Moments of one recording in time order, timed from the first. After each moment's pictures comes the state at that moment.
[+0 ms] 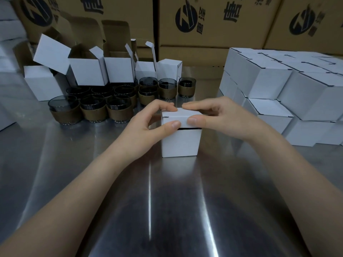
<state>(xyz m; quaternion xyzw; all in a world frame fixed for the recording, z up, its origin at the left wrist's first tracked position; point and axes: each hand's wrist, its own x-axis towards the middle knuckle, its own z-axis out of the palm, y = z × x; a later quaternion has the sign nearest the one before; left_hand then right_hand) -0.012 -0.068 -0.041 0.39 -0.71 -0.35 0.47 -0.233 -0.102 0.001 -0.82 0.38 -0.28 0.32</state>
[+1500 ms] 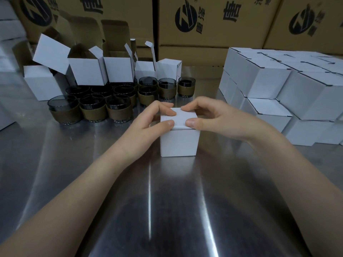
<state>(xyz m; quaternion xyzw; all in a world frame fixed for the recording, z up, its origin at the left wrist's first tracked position) -0.015 -0.068 -0.043 0.40 -0.68 -0.41 0.46 -0.234 -0.105 -0.004 -0.80 0.39 -0.25 0.38</state>
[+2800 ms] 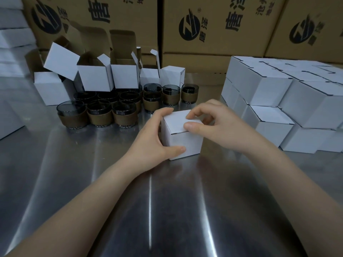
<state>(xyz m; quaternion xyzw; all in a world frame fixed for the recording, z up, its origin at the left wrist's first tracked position) -0.018 -0.068 -0.057 0.48 -0.70 -0.31 0.44 -0.215 -0.086 0.002 -0.80 0.48 -0.30 0.20</state>
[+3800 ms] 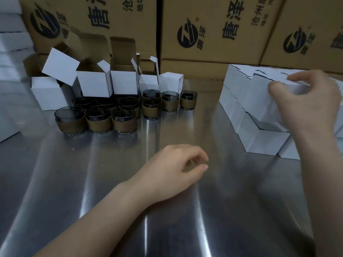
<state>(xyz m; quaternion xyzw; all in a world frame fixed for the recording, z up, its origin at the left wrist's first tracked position) -0.047 -0.032 -0.038 0.41 -0.83 -0.21 0.31 -0.286 -0.084 0.048 -0.50 0.66 -0.57 -0.06</state>
